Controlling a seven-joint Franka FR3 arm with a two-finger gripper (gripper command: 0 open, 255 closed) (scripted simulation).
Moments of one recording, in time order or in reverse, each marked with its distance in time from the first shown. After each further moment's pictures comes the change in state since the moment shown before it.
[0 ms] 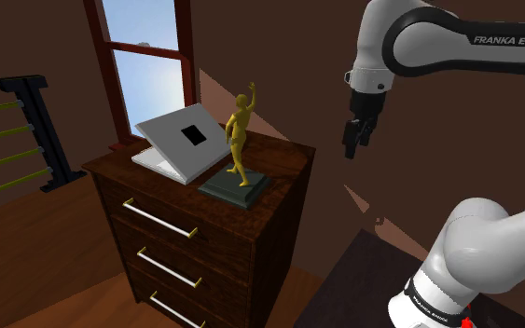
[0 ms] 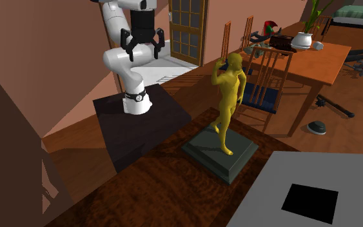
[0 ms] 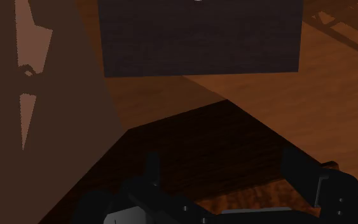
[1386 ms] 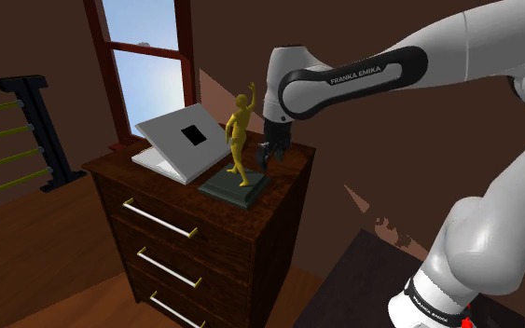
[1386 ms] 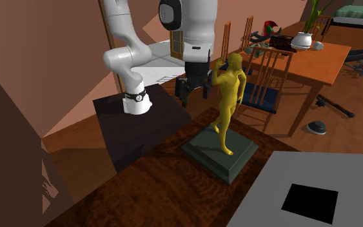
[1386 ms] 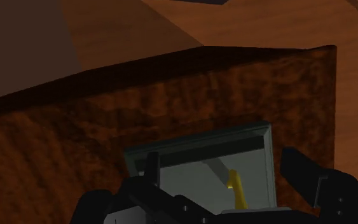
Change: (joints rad) arm 0.066 0.588 0.086 0.199 0.055 0.503 0.055
